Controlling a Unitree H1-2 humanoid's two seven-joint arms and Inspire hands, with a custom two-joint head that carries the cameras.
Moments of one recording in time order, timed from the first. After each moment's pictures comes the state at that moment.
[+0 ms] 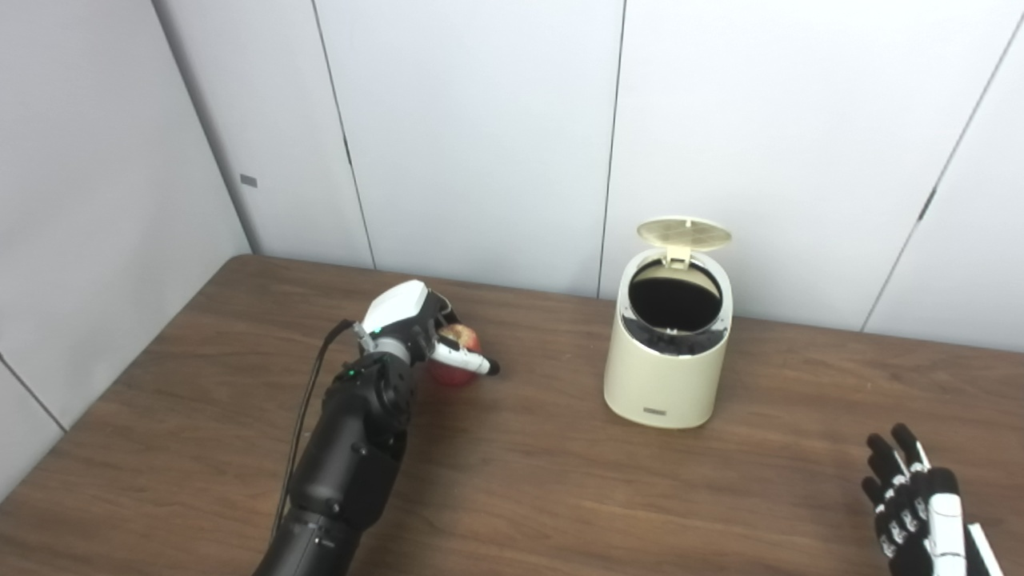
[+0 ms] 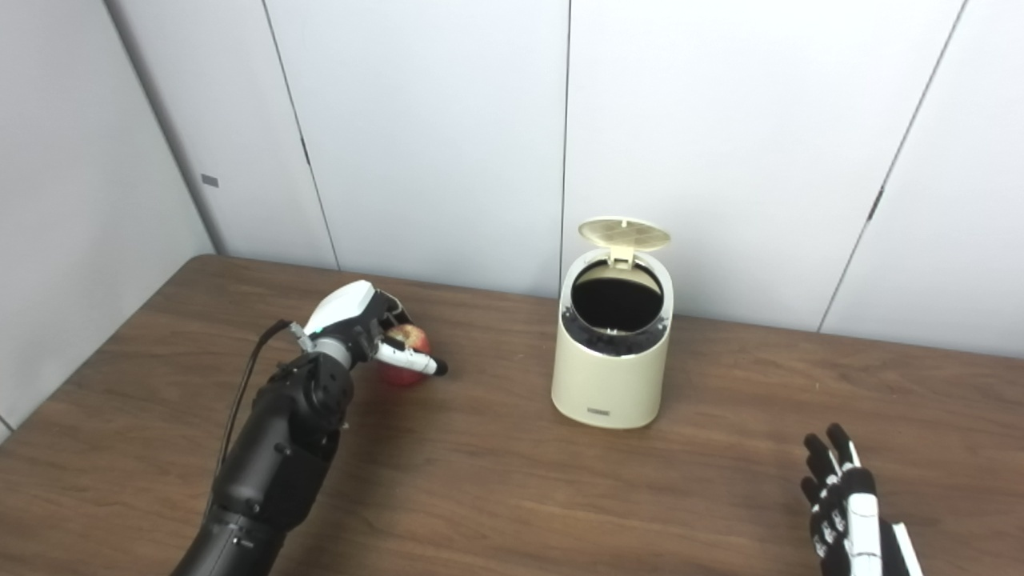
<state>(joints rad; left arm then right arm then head) -0.50 0.24 0.01 0.15 1.01 0.47 -0.40 0.06 -0.09 -0.10 -0.24 0.17 0.15 0.09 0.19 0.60</state>
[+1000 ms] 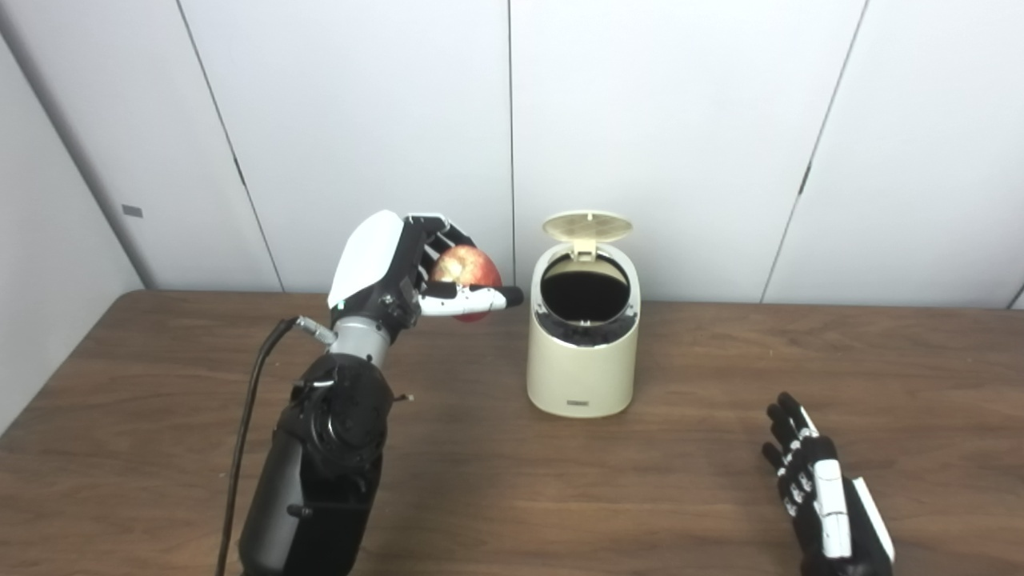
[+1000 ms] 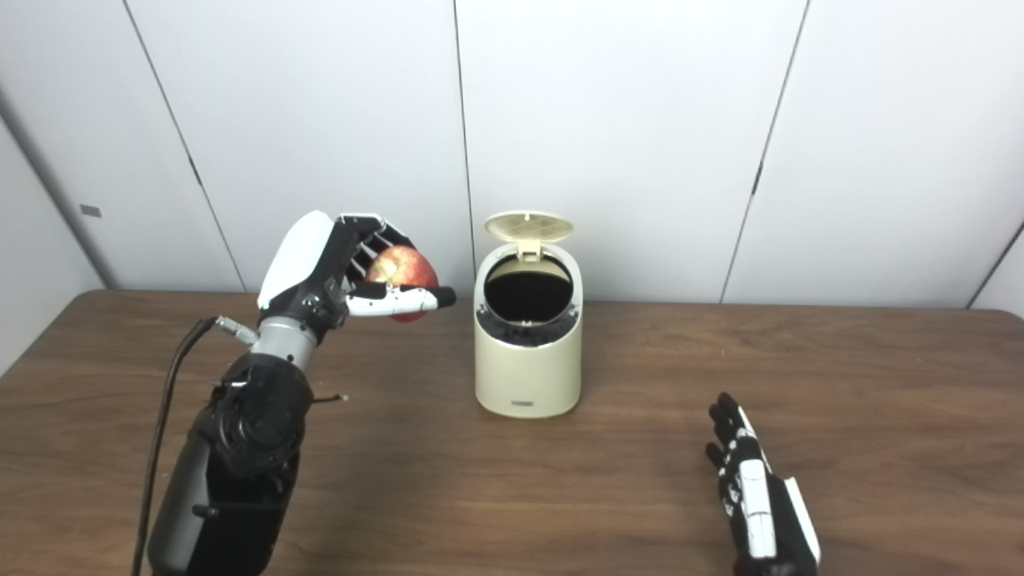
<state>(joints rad) -0.51 0.14 -0.08 -0.25 0.78 0.44 -0.22 0.05 -0.06 -0.07 -0.14 0.12 0.01 0.07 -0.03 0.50</state>
